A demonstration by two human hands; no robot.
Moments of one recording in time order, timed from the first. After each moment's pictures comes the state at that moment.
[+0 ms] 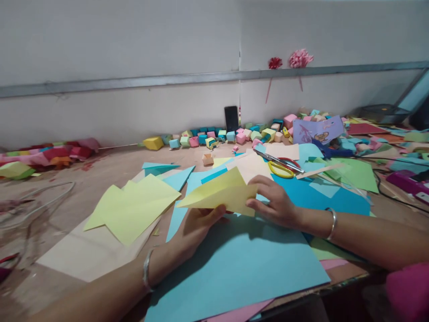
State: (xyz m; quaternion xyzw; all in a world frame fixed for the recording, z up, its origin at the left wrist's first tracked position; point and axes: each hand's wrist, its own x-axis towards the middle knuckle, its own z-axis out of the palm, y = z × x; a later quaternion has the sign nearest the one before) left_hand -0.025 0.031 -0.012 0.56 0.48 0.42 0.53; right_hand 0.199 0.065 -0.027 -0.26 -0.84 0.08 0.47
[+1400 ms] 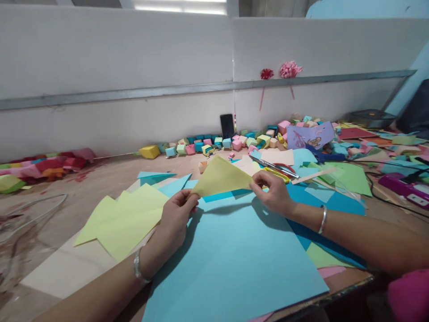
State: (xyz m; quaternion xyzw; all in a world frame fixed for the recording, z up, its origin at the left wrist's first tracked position) left_hand -0.050 0.073 -0.016 0.45 0.54 0.54 0.46; right_hand 0.207 0.090 -0.029 -0.44 -0.71 0.14 0.53
